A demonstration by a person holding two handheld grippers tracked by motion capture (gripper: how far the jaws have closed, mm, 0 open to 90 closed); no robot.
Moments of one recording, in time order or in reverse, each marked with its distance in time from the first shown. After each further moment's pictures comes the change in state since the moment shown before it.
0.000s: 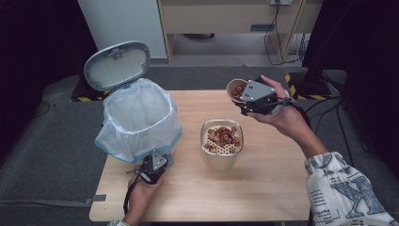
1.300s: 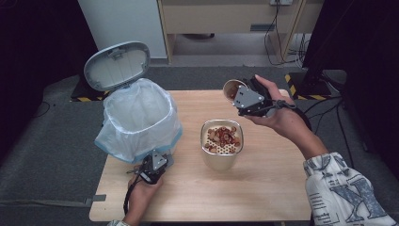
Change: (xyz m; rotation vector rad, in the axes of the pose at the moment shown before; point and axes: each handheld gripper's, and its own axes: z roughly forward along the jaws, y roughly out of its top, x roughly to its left) left arm 0.000 0.000 0.000 -0.002 0.002 -0.006; right arm 0.012 0.020 -0.004 0.053 -0.070 -0.198
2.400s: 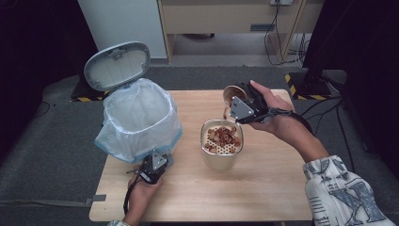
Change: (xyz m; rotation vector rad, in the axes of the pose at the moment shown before) left arm 0.000 0.000 0.000 0.000 -0.001 -0.001; right arm 0.018 0.001 0.001 0.058 -0.056 -0.192
